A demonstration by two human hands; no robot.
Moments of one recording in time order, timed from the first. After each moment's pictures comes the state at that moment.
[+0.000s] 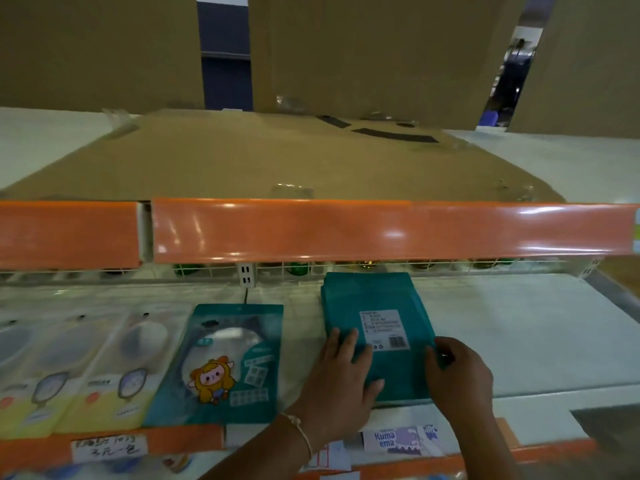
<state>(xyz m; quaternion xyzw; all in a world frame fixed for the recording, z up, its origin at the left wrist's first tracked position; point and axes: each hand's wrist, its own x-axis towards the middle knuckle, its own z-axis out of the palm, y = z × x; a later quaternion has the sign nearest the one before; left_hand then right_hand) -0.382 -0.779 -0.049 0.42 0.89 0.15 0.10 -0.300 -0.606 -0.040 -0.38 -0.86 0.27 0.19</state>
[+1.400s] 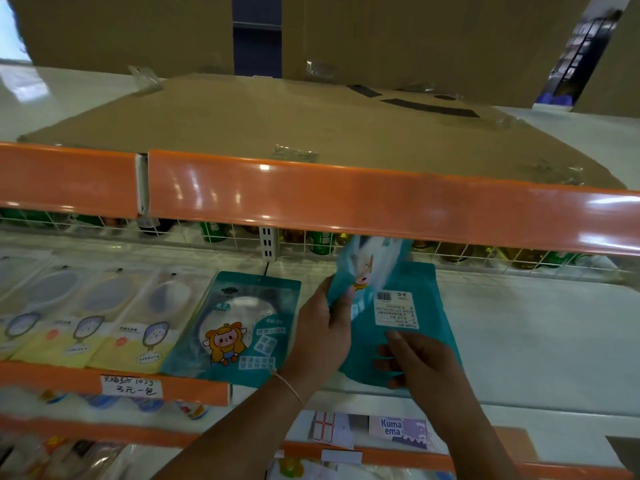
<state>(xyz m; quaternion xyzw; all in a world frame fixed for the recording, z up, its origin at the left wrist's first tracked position) -0.392 -0.779 -0.013 0.17 0.74 0.65 -0.04 -0.307 -0.647 -0.013 -0.23 -0.73 0.64 0.07</state>
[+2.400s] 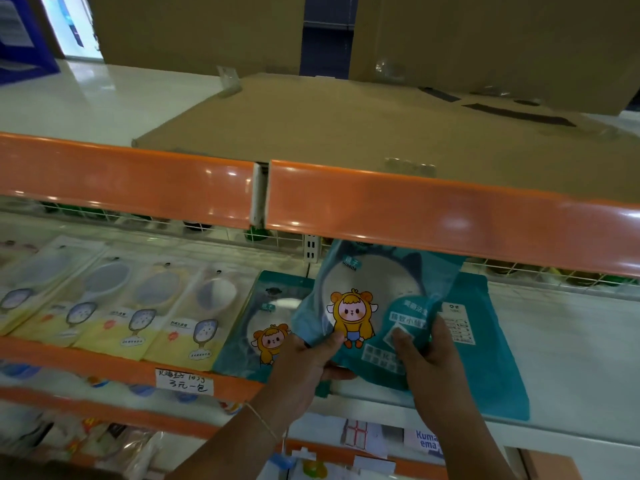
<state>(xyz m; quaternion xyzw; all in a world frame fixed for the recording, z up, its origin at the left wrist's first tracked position) -0.402 -0.877 -0.037 -0.03 0.56 0.80 0.22 -0.347 -0.713 -0.020 -0.20 -0.70 0.68 0.11</state>
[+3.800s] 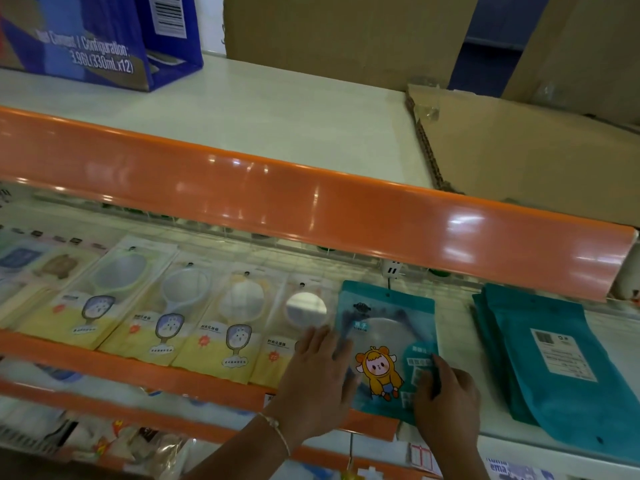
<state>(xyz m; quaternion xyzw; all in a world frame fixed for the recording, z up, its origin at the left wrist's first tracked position) -0.470 -1.045 -0.088 0.32 0.94 0.12 -0.03 -0.406 -0.845 -0.114 -0.34 -0.90 0.23 0.14</state>
